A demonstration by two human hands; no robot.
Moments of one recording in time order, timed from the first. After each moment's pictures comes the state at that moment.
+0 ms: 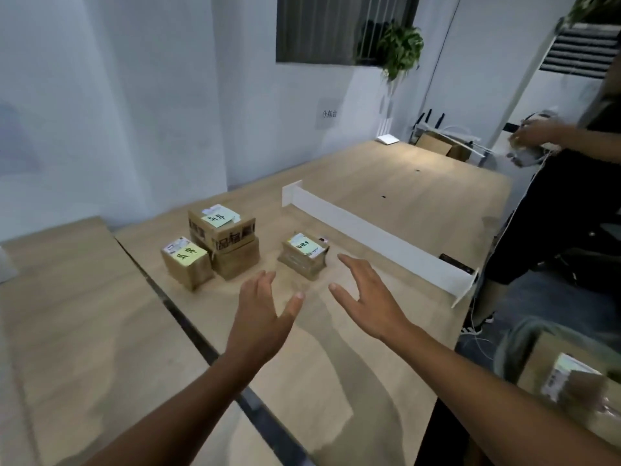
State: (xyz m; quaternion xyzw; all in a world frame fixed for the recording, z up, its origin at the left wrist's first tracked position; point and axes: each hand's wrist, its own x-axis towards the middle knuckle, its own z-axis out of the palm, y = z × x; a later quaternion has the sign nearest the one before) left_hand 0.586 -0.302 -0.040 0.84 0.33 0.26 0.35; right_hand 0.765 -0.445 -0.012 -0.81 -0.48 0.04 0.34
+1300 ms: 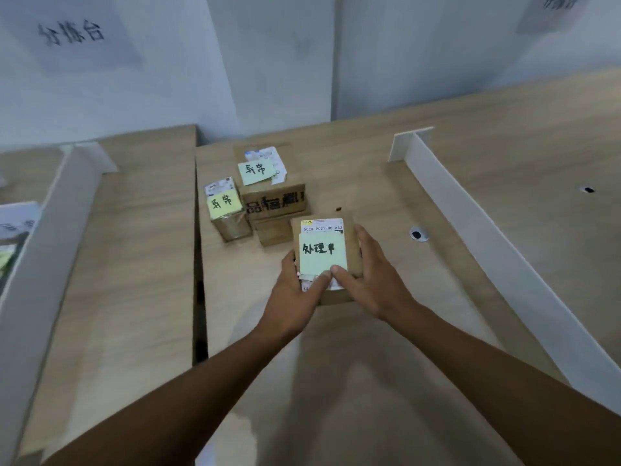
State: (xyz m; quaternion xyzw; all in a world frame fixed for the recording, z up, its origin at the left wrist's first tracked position) left_hand 0.813 -0.206 -0.129 0.60 0.54 0.31 0.50; right_hand 0.996 -0.216 -0.141 -0.67 -0.61 0.27 0.32
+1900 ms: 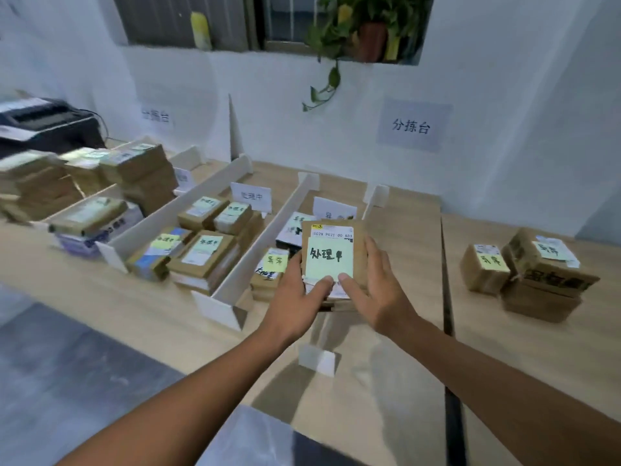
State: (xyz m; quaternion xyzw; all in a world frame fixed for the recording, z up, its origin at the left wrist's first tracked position) left_hand 0.261 -0.429 0.004 0.50 0.64 0.49 0.32; right_hand 0.427 -0.356 0.010 -0.41 -0.79 0.29 0.34
